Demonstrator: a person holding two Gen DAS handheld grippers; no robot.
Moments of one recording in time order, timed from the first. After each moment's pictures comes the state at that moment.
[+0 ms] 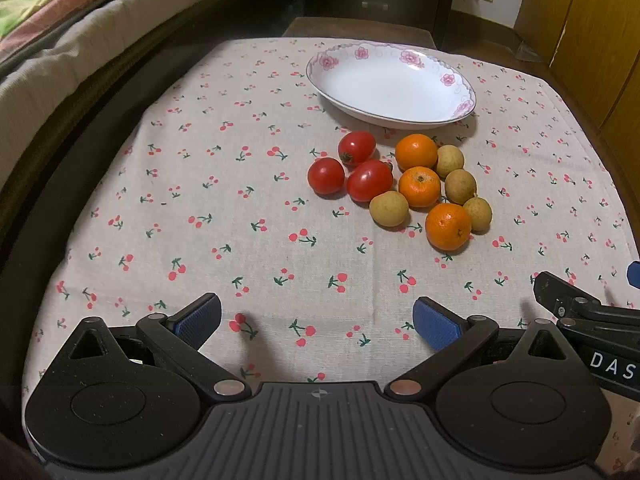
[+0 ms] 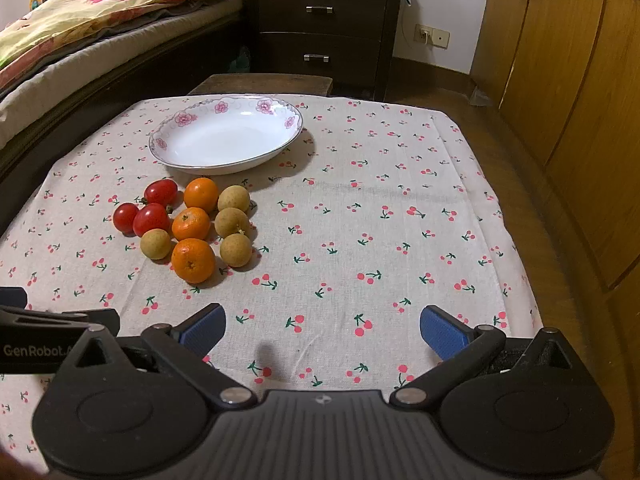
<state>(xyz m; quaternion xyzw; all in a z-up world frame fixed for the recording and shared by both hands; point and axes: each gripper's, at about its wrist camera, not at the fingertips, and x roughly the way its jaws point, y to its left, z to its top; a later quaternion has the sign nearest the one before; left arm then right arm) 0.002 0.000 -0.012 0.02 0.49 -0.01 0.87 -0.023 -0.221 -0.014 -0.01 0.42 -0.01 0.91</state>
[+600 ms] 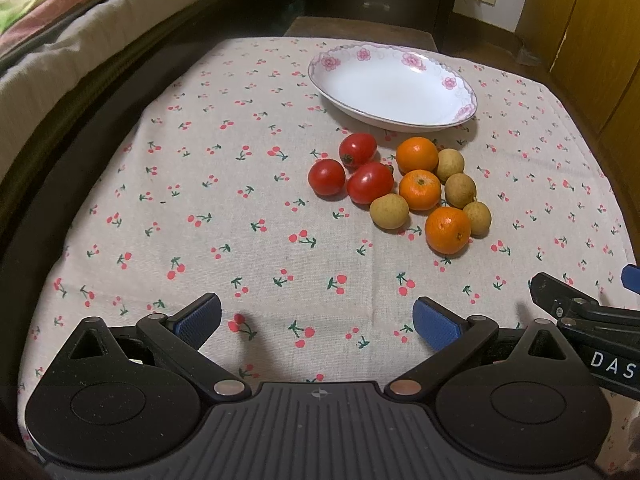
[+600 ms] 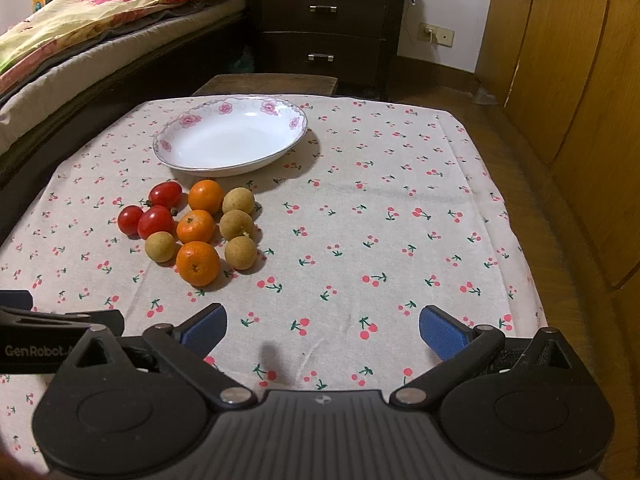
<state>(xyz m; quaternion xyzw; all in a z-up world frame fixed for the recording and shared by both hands) 0.004 0.003 -0.012 0.01 0.49 -0.01 0.87 -0.021 -0.222 -0.012 -0.01 0.42 0.00 0.91</state>
